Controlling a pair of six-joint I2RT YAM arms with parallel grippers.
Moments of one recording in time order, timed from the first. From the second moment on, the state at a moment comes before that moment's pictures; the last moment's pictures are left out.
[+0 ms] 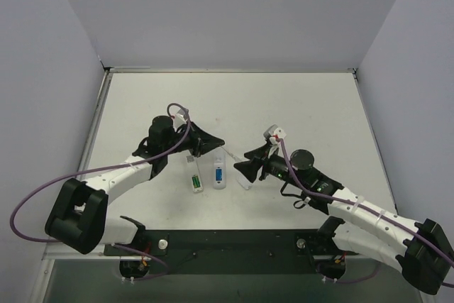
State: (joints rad) left arm -0.45 1.35 0.68 0.32 0.65 -1.42; right arm 0.78 0.90 0.42 0.31 -0.21 0.29
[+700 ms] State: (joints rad) left arm -0.45 1.21 0.52 0.53 0.50 -1.71; right arm 0.91 0.94 0.42 0.57 -0.02 0.16
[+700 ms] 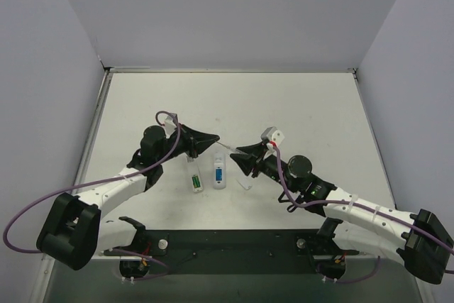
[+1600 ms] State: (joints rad) left arm -0.22 1.14 0.71 -0.11 0.57 -1.10; right arm 0.91 0.92 0.65 0.06 -0.10 -0.16
